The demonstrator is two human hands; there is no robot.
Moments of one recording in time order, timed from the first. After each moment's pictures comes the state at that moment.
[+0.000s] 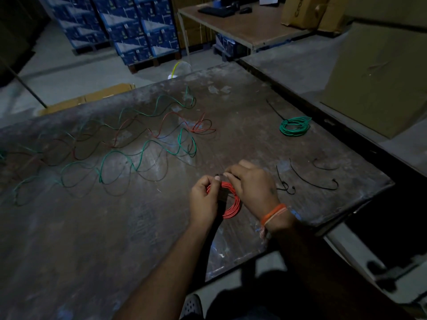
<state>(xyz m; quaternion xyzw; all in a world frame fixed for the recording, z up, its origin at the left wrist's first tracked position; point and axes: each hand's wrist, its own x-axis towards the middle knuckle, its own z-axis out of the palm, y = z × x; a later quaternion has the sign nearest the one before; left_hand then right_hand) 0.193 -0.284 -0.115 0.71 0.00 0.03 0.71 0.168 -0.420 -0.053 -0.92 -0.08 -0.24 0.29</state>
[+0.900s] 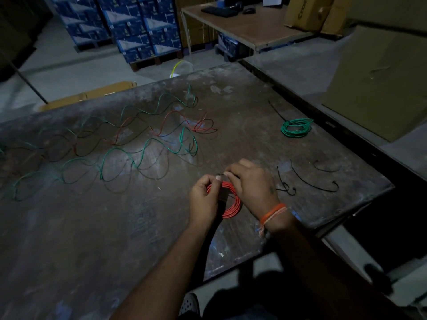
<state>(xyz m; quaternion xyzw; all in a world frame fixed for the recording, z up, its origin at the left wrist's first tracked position) 0.189 -0.284 -0.109 0.69 -0.01 0.01 0.72 0.166 -0.417 -0.045 -0.94 -0.07 -0.22 0.26</state>
